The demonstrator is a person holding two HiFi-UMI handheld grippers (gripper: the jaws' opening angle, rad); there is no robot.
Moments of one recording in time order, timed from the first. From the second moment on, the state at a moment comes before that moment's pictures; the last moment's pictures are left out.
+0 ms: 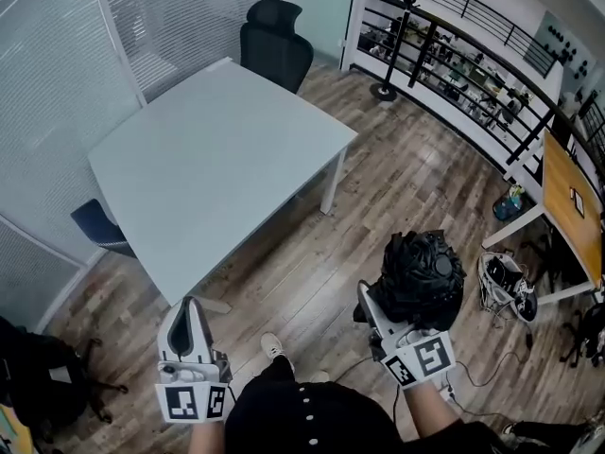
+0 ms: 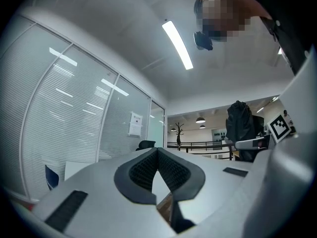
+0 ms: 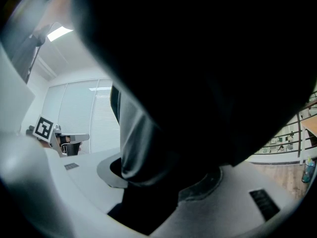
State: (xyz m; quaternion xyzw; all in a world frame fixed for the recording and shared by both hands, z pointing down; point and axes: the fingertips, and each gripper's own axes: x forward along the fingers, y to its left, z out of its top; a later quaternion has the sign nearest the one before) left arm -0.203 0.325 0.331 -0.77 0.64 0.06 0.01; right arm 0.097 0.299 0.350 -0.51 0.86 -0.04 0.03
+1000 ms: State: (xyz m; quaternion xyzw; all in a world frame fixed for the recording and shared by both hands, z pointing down) left arm -0.246 0.217 0.330 -0.81 0.58 0.07 0.01; right arm 0.051 0.224 0.346 -0.56 0.83 -0.02 0.04
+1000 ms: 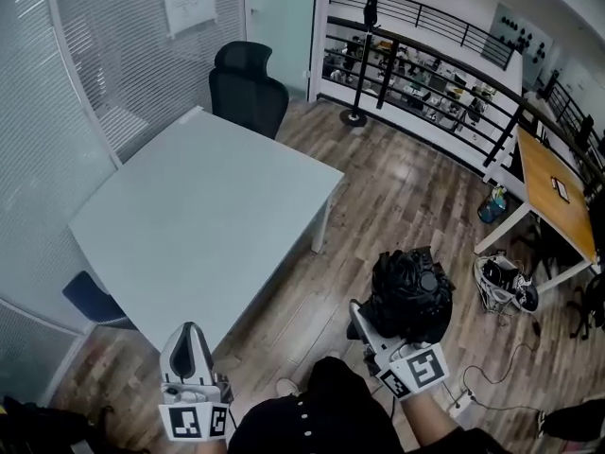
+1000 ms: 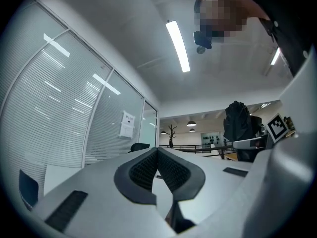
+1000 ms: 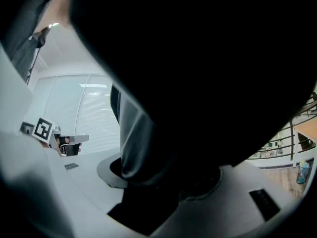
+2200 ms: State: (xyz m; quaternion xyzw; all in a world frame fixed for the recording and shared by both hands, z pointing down) left arm -0.167 0.082 0.334 -0.81 0.58 0.07 0.01; right arm 0.122 0.088 0.352 -0.55 0.84 -0.02 0.03
